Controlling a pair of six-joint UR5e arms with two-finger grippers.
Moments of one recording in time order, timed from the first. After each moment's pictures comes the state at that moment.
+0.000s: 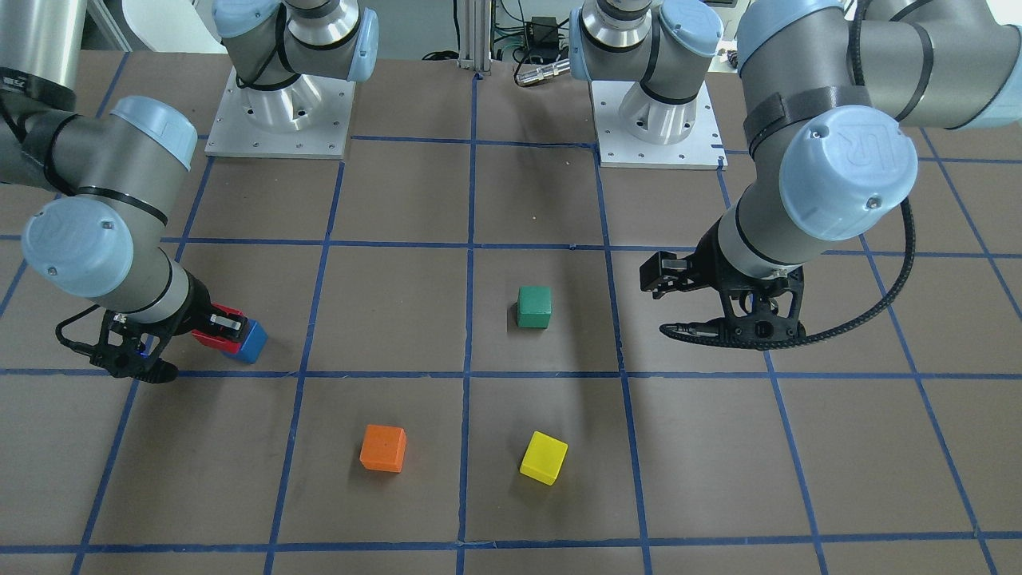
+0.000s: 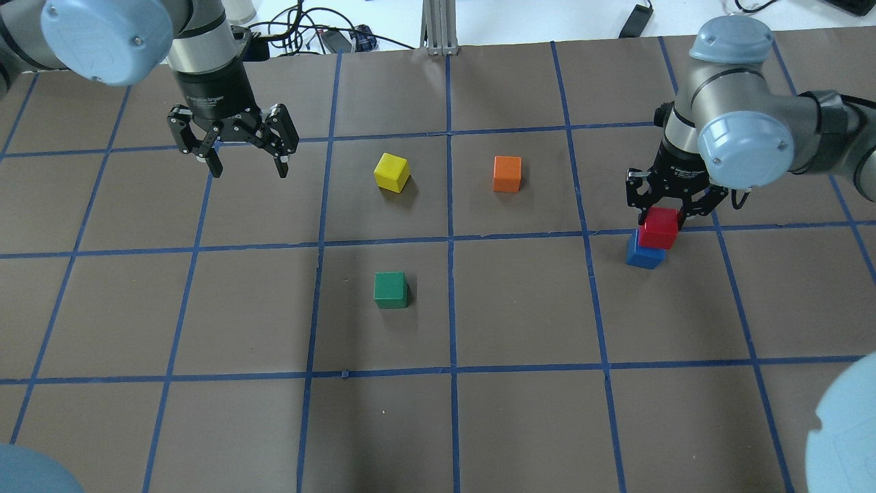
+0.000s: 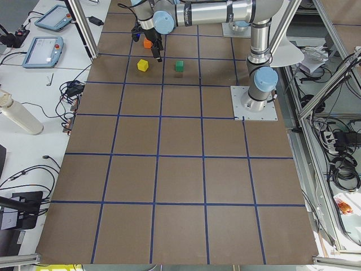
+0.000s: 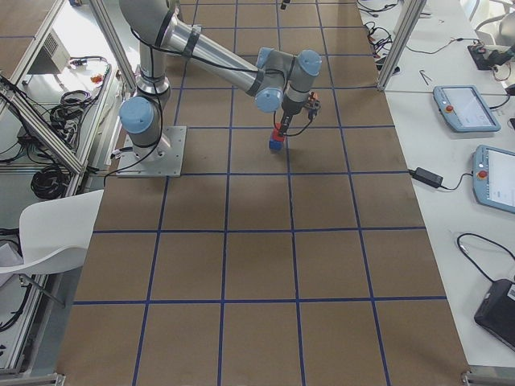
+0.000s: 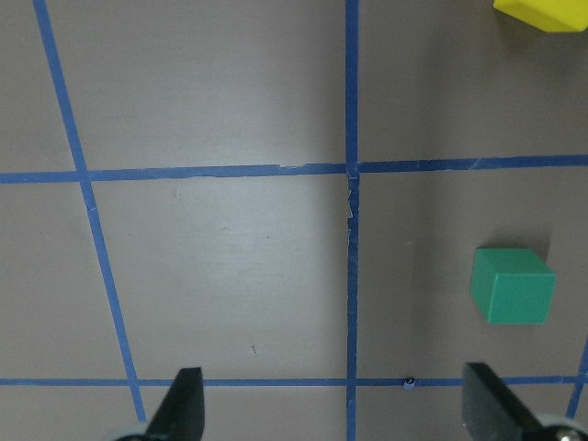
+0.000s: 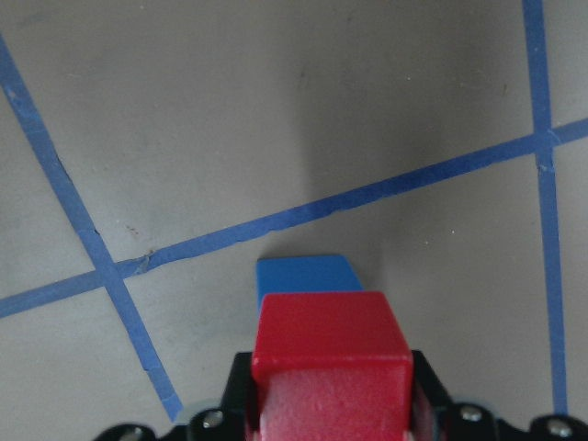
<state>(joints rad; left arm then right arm) -1.55 -1.86 -1.40 -1.70 1.63 0.03 1.41 -1.26 1.78 -1.91 -1.65 0.13</state>
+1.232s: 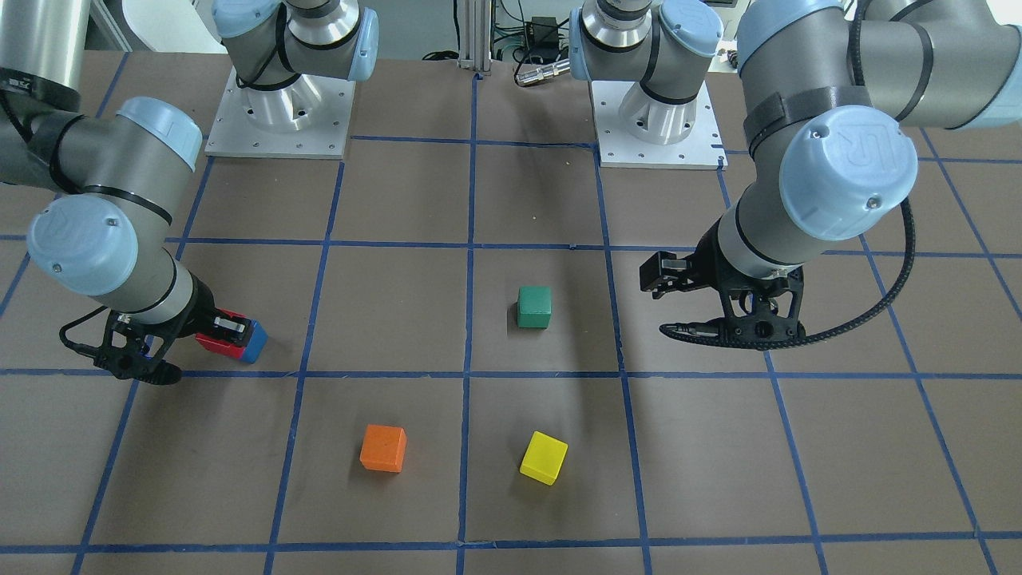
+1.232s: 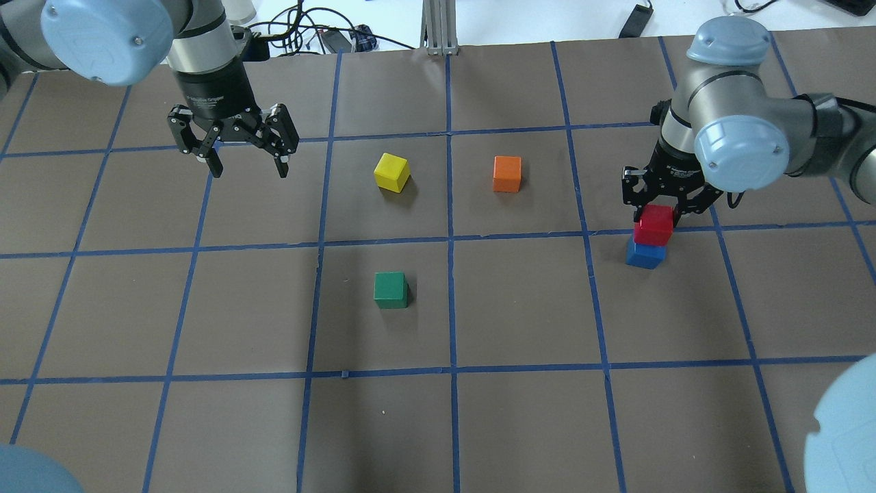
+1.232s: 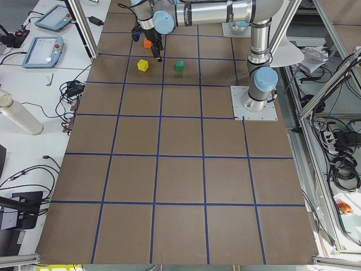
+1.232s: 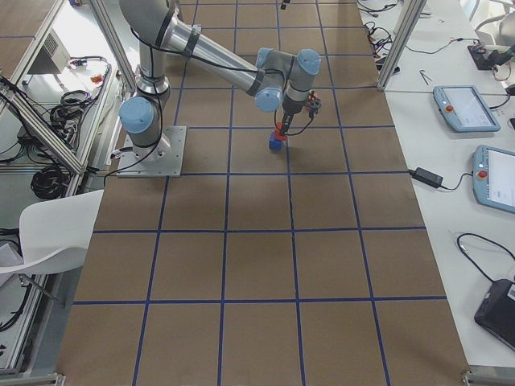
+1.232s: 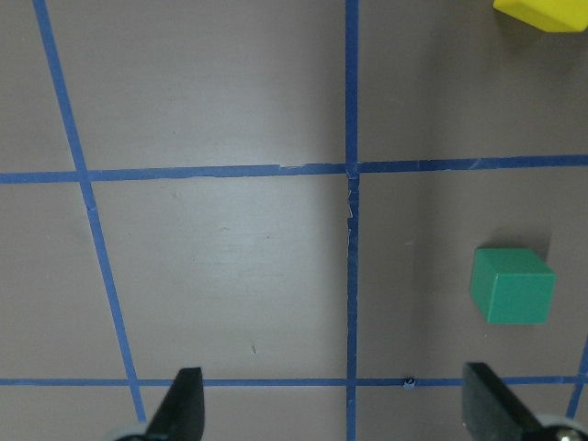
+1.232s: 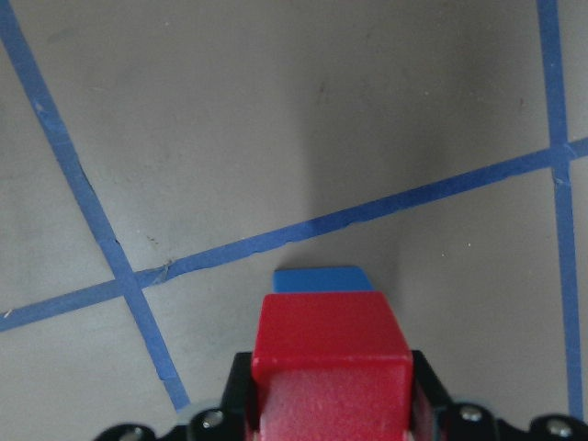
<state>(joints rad) -1.55 -1.86 -1.40 -1.70 1.63 0.03 1.42 -1.26 1.79 -1.94 -1.64 0.13</state>
